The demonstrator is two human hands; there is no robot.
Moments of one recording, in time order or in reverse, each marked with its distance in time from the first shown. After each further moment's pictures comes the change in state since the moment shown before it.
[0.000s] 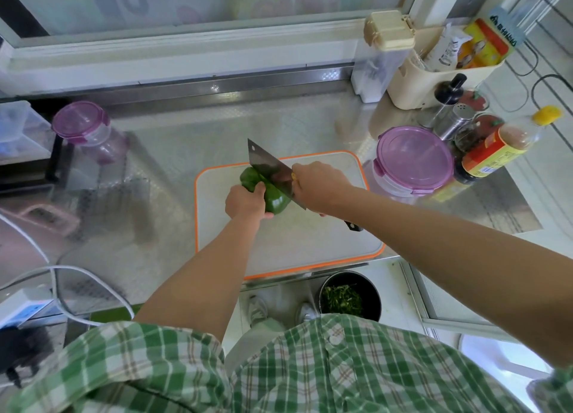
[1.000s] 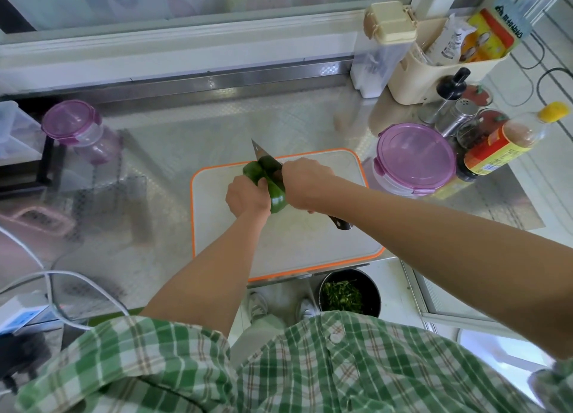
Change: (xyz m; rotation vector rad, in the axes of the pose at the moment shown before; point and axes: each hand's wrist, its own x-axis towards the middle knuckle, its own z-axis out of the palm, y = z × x) left_hand 0.032 0.002 0.021 0.364 0.140 0.139; right_hand 0.011 -0.024 -0.015 -0.069 -0.131 0.063
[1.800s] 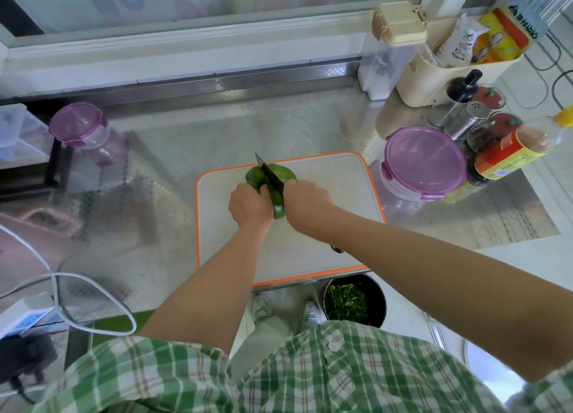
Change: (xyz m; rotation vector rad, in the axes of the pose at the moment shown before) left_hand -0.001 -0.010 0.001 -0.003 0.023 0.003; right_hand 0.014 -0.006 0.042 0.085 0.042 0.078
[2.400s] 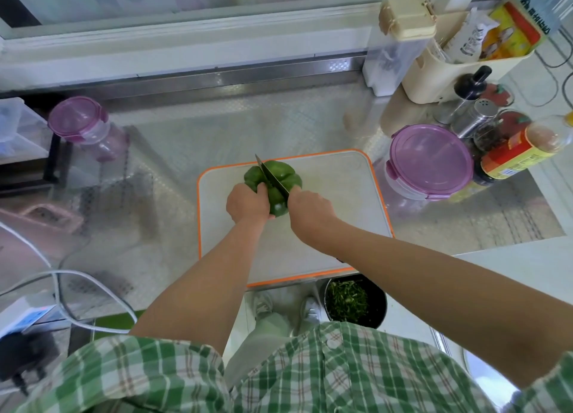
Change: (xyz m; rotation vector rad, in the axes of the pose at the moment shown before) left_hand -0.001 -0.002 -0.012 -0.113 -0.053 -0.031; right_hand 0.005 0.006 0.030 -0.008 0.001 -0.019
